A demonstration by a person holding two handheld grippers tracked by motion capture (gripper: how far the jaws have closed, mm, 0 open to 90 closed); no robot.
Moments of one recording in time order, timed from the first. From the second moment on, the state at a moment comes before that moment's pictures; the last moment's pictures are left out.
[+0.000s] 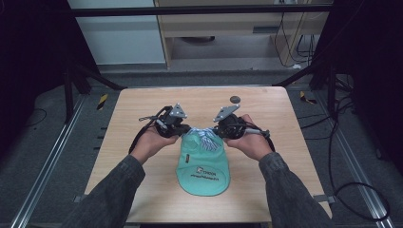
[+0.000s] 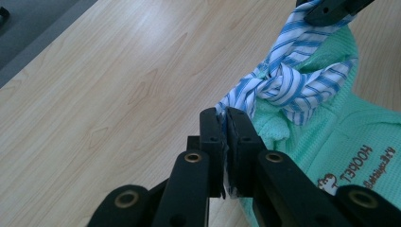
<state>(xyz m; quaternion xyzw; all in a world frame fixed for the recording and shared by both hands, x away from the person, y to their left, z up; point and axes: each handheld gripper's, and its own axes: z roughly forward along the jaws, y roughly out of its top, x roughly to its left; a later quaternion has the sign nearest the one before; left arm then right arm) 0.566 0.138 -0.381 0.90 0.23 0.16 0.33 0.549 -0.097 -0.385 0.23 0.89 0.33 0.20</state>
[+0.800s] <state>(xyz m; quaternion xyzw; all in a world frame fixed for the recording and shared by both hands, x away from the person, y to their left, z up) 0.573 0.141 -0.368 0.90 0.23 0.17 0.33 0.558 -0.092 -0.372 0.23 0.89 0.33 0.21</state>
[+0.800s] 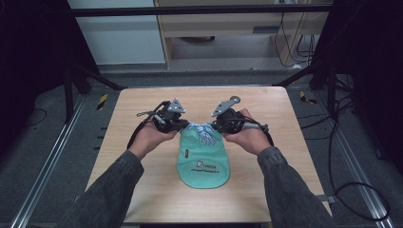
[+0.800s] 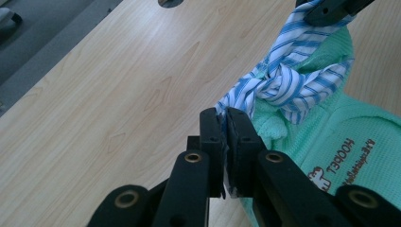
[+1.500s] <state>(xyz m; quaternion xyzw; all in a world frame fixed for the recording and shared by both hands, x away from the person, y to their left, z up) 0.580 0.140 -0.358 0.90 0.22 0.18 0.33 0.566 -0.092 -0.363 0.23 0.89 0.33 0.22</state>
